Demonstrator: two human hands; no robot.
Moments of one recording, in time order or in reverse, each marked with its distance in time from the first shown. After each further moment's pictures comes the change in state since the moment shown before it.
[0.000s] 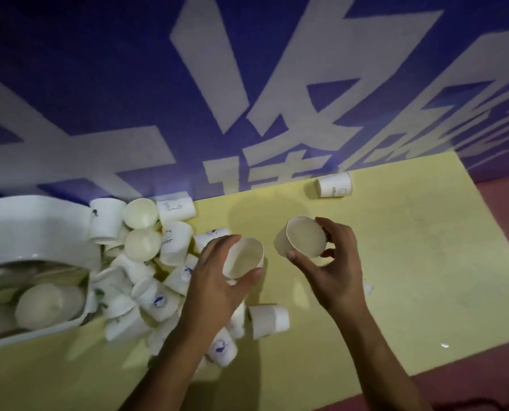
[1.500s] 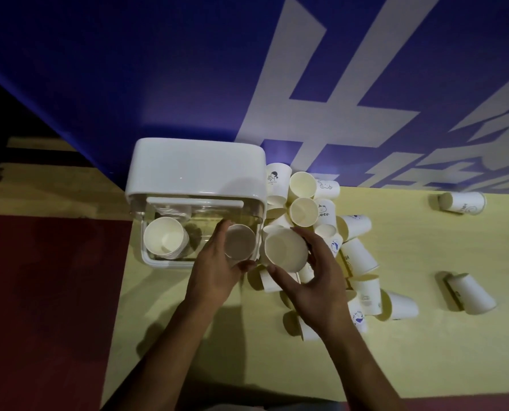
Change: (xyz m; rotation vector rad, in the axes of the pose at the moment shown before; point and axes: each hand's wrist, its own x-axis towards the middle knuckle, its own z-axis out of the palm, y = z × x) left_hand -0.076 -0.215 -0.251 0.097 0.058 -0.341; right_hand -0.170 -0.182 0.266 0.062 -0.302 -0.099
